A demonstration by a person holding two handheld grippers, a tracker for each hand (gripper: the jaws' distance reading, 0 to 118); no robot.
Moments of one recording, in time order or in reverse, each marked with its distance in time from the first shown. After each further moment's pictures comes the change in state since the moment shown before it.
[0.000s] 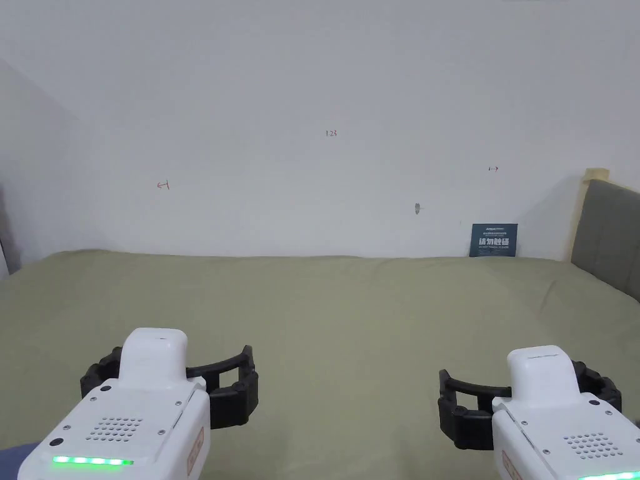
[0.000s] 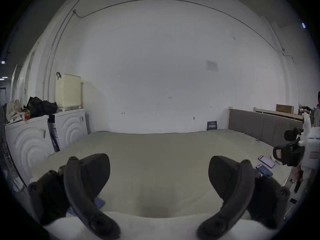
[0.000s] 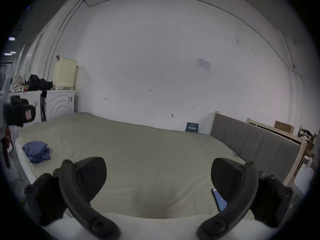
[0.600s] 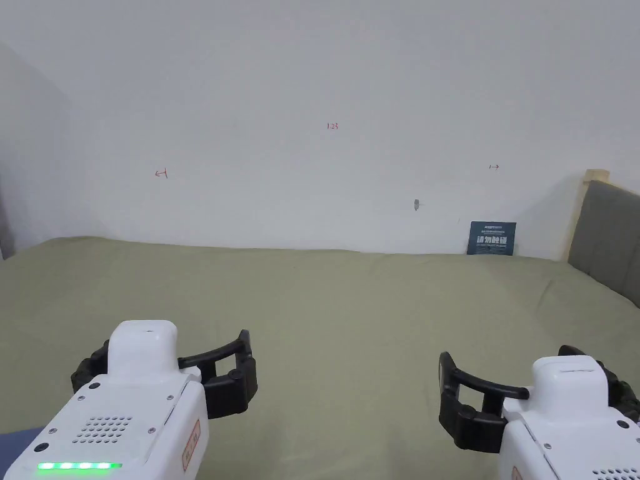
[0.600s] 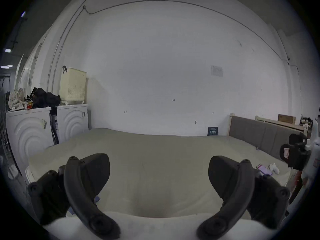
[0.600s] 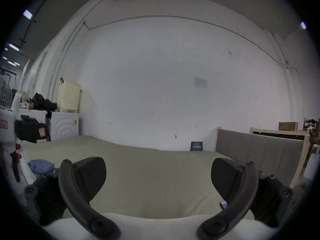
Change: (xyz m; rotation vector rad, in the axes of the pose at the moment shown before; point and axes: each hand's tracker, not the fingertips) left arm 0.001 0.005 0.010 0.071 -0.006 0.097; right arm 0.001 0.006 0.032 0.234 0.032 -0.085
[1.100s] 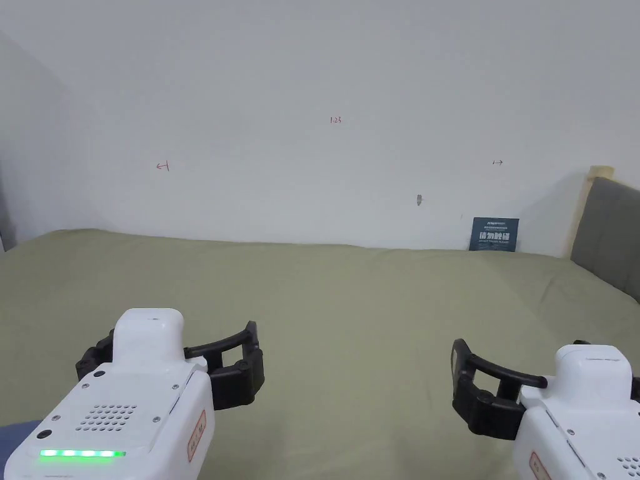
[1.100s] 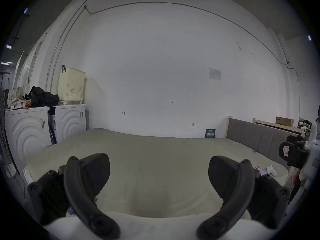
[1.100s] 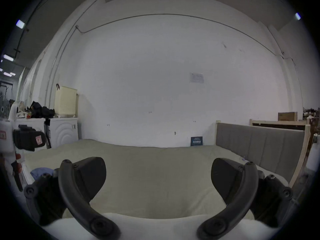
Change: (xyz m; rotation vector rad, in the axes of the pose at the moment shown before) left arm 0.001 0.005 -0.001 -0.018 -0.012 0.000; right arm 0.010 0.000 -0.010 -0.046 -0.020 -0.060
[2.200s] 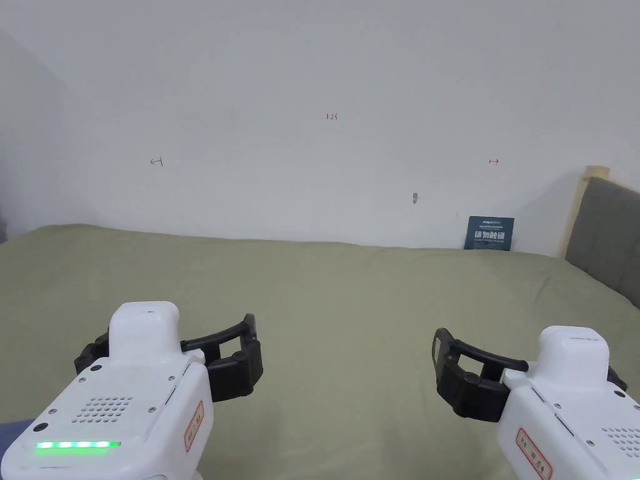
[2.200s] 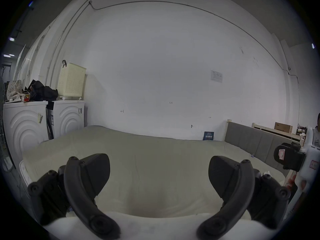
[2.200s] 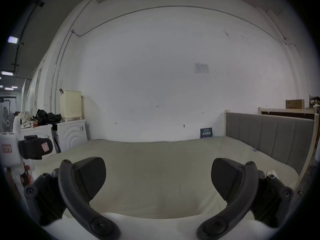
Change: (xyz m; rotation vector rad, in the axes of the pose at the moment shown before) left arm 0.001 0.001 -0.011 -0.004 -0.010 0.047; right arm -0.002 0.002 -0.020 -0.067 0.076 -0.086
